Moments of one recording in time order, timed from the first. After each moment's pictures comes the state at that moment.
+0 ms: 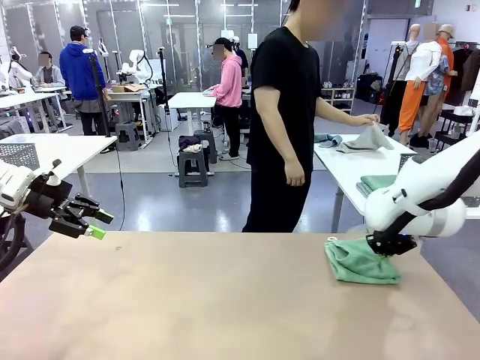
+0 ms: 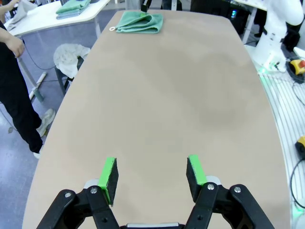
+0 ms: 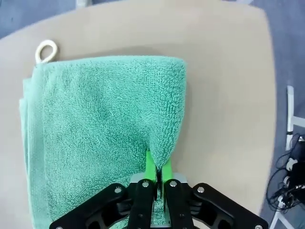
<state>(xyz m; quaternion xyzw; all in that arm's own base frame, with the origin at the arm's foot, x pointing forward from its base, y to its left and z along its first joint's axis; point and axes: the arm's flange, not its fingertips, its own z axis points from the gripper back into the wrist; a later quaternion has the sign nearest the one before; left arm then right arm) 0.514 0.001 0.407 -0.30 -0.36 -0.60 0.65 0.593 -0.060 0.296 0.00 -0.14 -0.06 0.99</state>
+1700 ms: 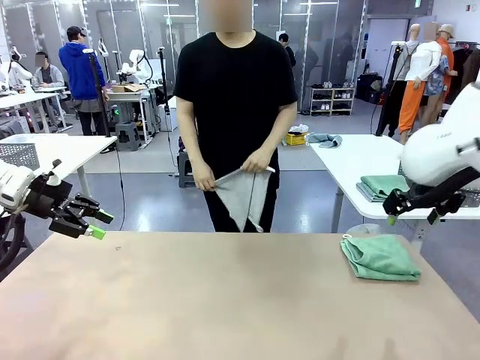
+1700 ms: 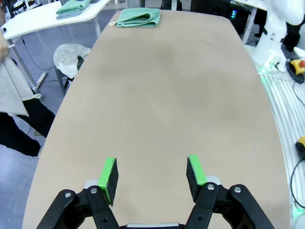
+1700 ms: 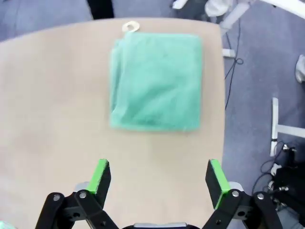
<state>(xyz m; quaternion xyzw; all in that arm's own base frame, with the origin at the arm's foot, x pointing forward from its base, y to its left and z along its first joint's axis) 0.514 0.001 0.407 -0.30 -0.36 -0.60 0.65 0.473 -0.031 0.476 0.00 -0.18 0.00 0.98</state>
